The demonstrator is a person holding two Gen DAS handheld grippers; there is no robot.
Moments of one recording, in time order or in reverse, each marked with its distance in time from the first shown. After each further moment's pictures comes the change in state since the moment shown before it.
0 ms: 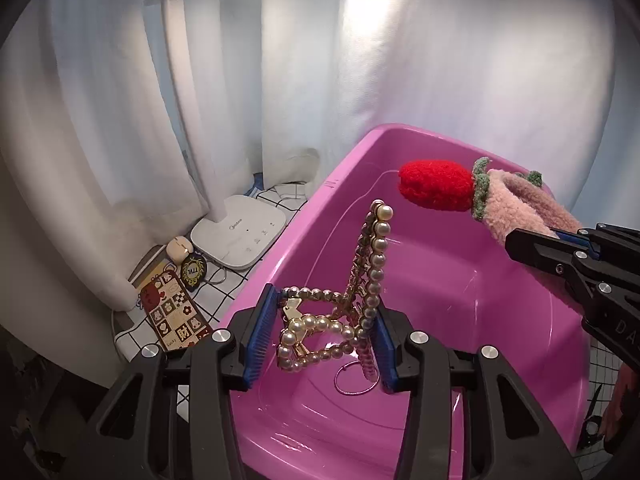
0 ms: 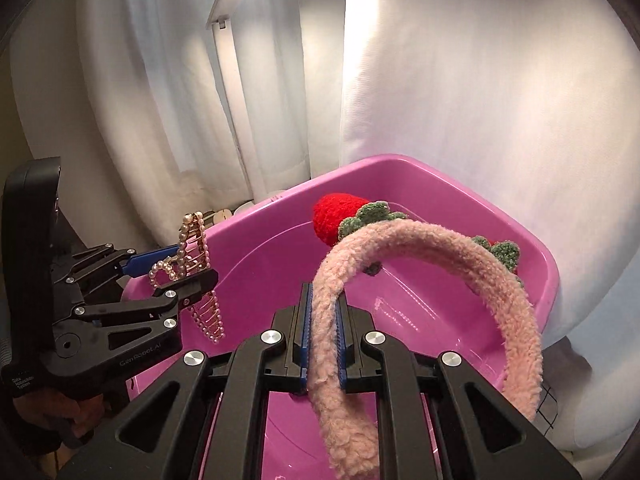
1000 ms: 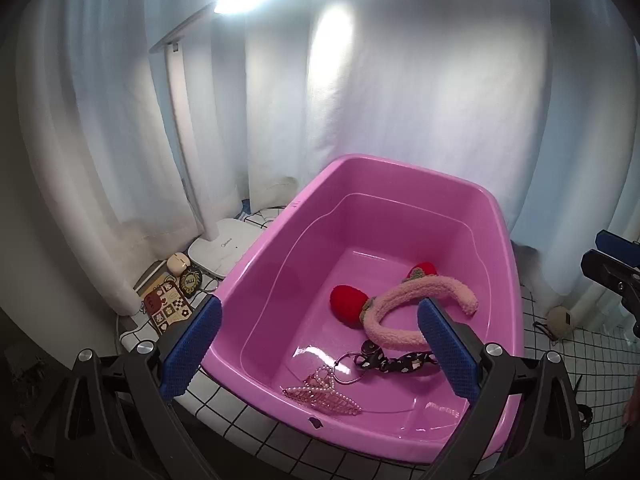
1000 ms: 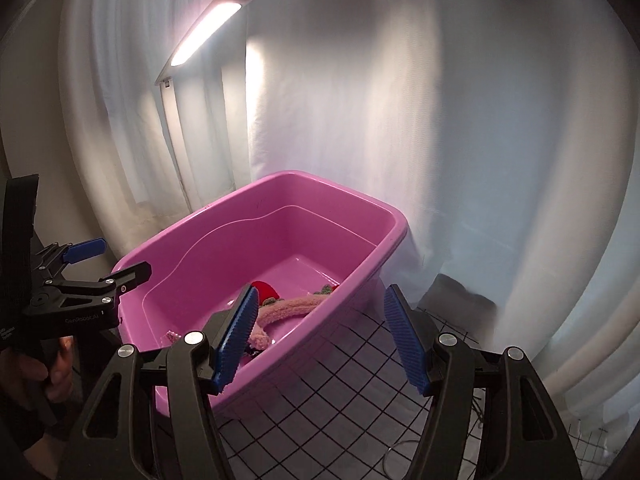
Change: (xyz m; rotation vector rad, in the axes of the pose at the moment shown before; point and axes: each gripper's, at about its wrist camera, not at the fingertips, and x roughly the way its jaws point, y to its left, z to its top) left arm -0.080 -0.027 -0.025 0.023 -0.124 -0.046; right arm -0.128 -0.049 -0.073 0.148 -0.142 -0.235
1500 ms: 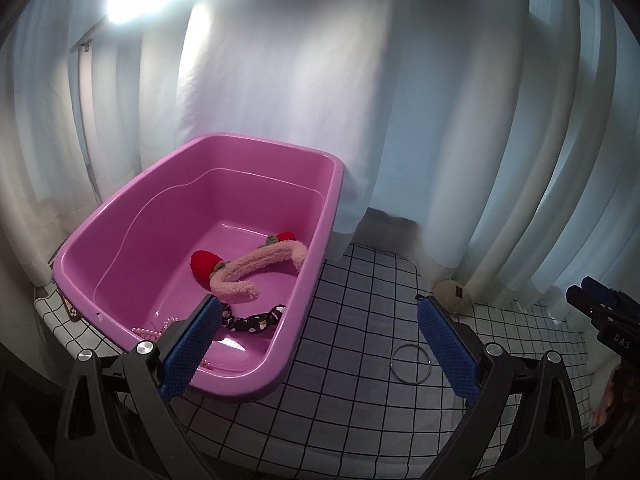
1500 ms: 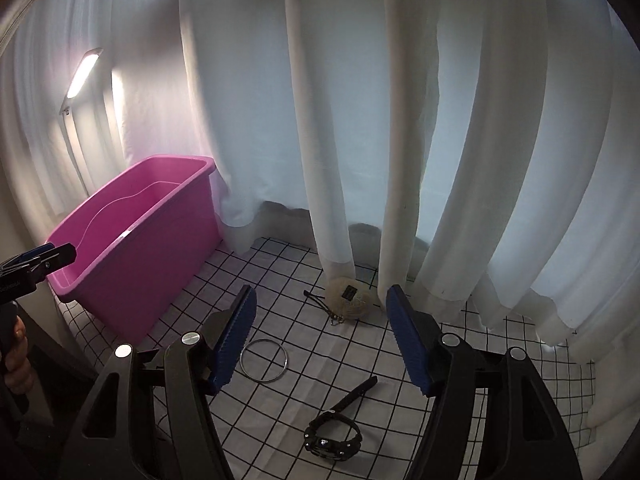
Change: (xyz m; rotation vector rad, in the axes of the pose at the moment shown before) left arm -0.036 -0.128 -0.054 0.019 0.026 -0.280; right arm -0.123 -0.139 -0.128 0.219 0.023 -0.304
